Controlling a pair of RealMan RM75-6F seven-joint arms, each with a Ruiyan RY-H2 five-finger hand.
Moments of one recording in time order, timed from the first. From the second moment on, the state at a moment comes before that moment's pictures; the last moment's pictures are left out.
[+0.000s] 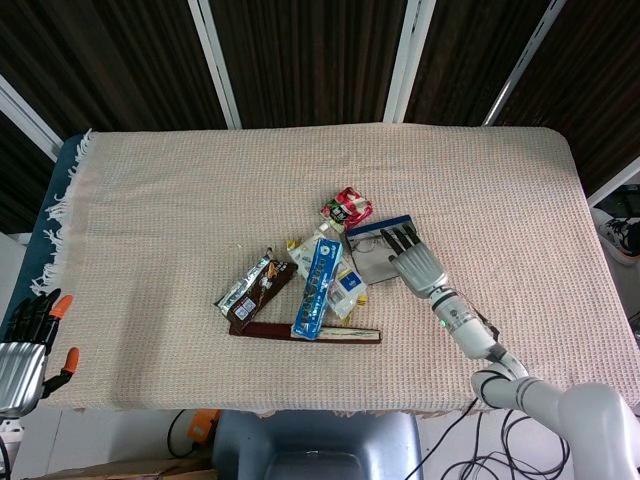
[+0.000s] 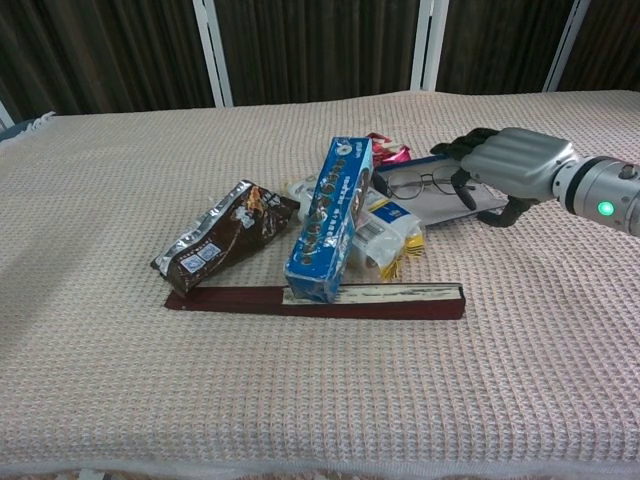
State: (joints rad) left arm -0.09 -1.14 -0.02 -1.56 1.60 1.57 0.01; right arm 0.78 -1.69 0.09 -0.86 -1.40 0.89 -0.32
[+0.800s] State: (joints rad) left arm -0.09 -1.13 -0.03 -1.56 1.59 1.55 0.00; right arm 0.83 -1.73 0.16 -0.87 -1.30 0.86 -0.41
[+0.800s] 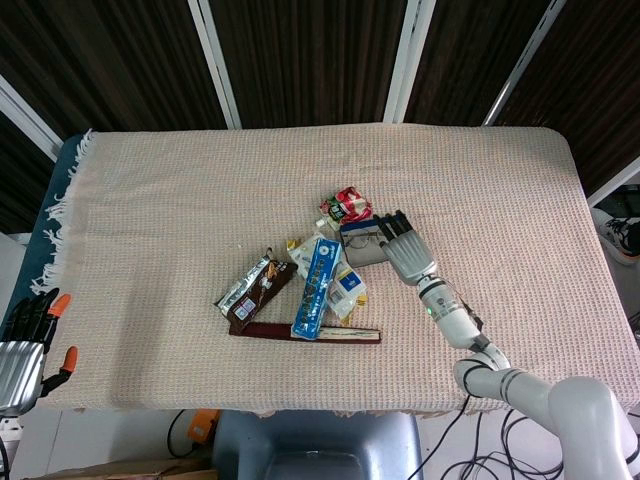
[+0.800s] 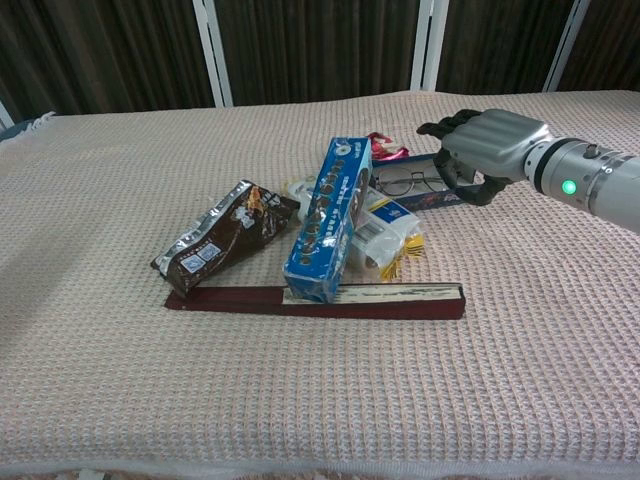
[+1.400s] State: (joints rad) left arm -0.09 -1.13 -0.03 -1.56 1.59 1.55 -0.01; right arm 0.86 -1.79 0.20 -0.78 -1.25 0.82 -0.40
